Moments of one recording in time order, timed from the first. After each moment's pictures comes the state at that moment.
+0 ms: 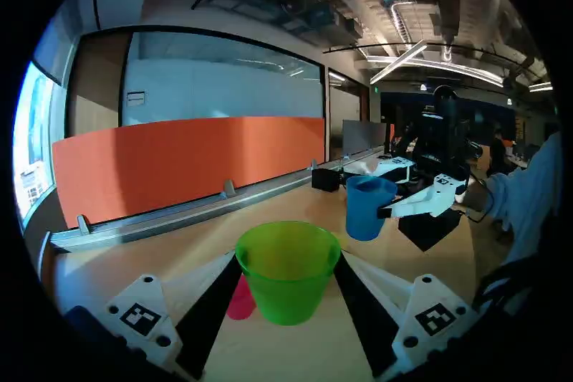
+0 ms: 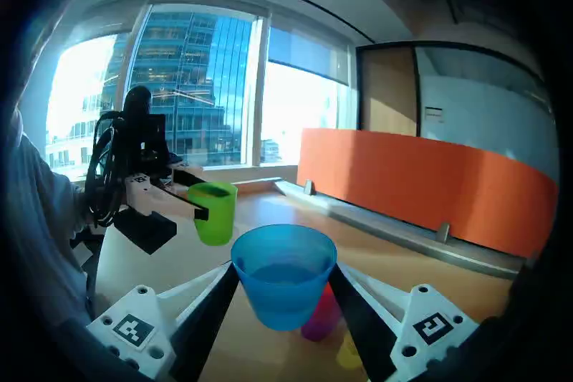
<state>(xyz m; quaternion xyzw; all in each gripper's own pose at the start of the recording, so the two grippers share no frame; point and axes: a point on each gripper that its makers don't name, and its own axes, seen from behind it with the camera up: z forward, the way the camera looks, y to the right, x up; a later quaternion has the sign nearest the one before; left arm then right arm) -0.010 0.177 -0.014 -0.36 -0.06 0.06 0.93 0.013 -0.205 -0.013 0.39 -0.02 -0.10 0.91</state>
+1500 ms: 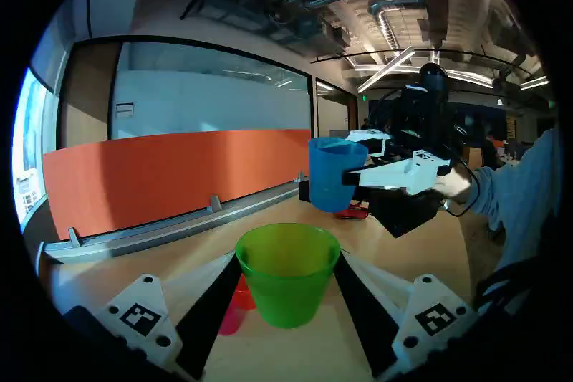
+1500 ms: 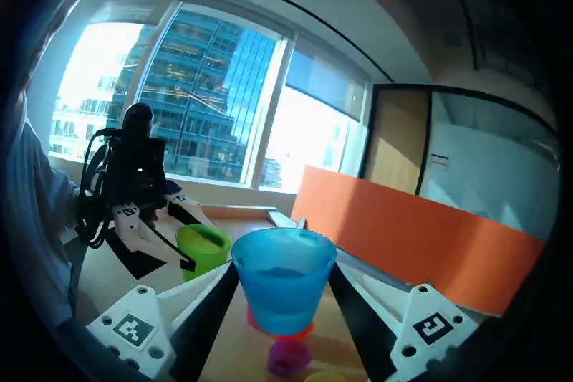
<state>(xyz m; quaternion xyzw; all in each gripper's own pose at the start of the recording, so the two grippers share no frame) 0.004 0.211 -0.022 -0.39 -0.03 0.06 0.92 0.093 -0.222 0.007 0.40 0.06 -0.17 0.90</state>
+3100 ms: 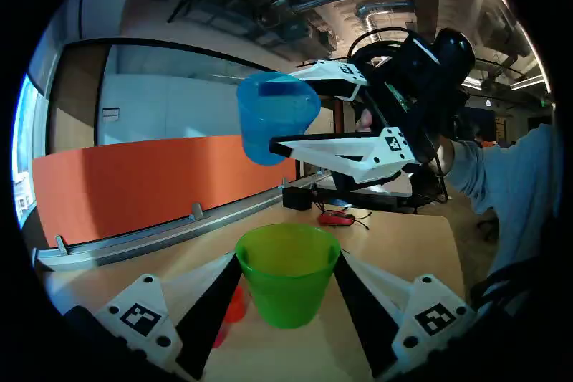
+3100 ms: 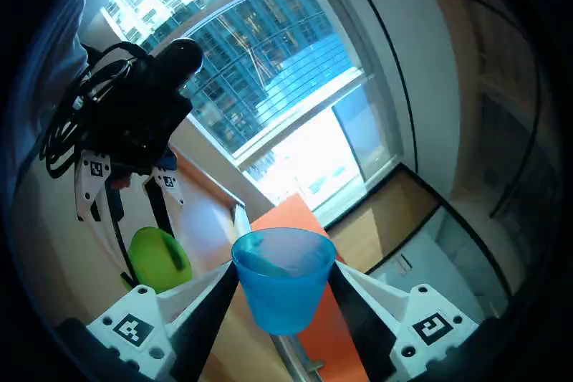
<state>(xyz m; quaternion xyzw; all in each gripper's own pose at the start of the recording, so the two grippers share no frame) 0.012 0.254 -0.022 -0.42 -0.02 0.06 0.90 0.177 -0.243 0.047 0.33 0.19 -0.46 0.80</state>
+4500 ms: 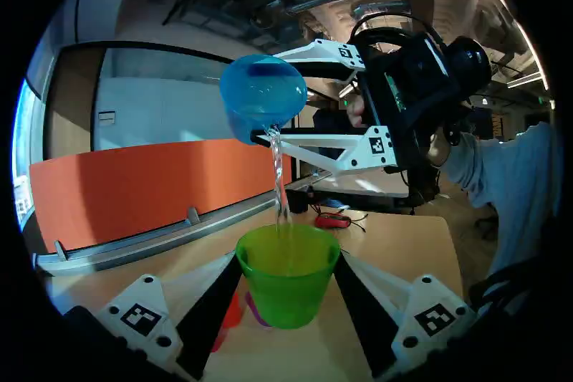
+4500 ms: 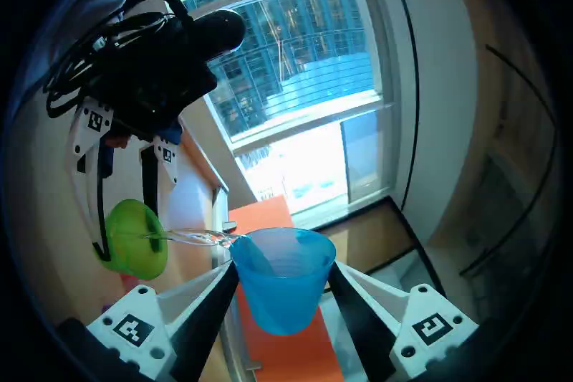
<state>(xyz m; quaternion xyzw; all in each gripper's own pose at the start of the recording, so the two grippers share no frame) 0.018 0.265 -0.026 -0.43 -0.01 0.07 0.90 0.206 -0.249 0.060 0.28 0.24 -0.57 0.74</state>
